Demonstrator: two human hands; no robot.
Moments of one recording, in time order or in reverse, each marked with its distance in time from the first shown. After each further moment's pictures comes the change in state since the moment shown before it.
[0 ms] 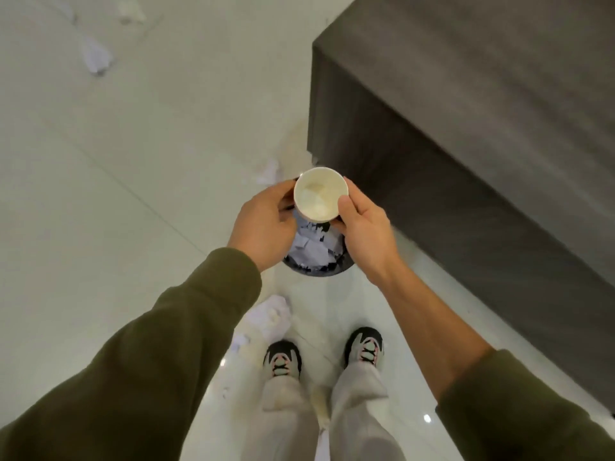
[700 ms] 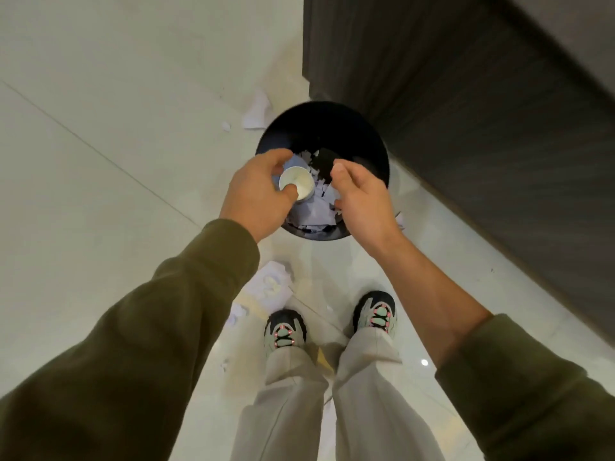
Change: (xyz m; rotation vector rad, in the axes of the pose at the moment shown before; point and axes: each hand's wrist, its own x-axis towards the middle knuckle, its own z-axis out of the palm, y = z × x) left_hand 0.042 -0.092 0.048 0.103 0.007 -0.079; right_hand 0.032 0.096 0.021 -0.149 0.043 0.135
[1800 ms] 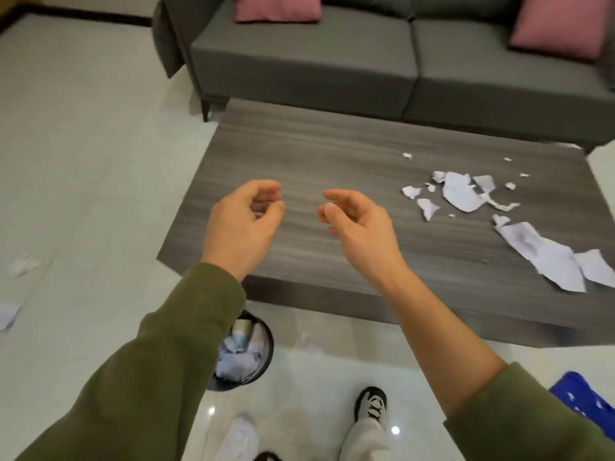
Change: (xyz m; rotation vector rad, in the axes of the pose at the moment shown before) left_hand -0.157 0.435 -0.041 -0.084 -0.042 0.729; right_hand -0.212 -0.248 -0.326 0.313 0.513 -0.375
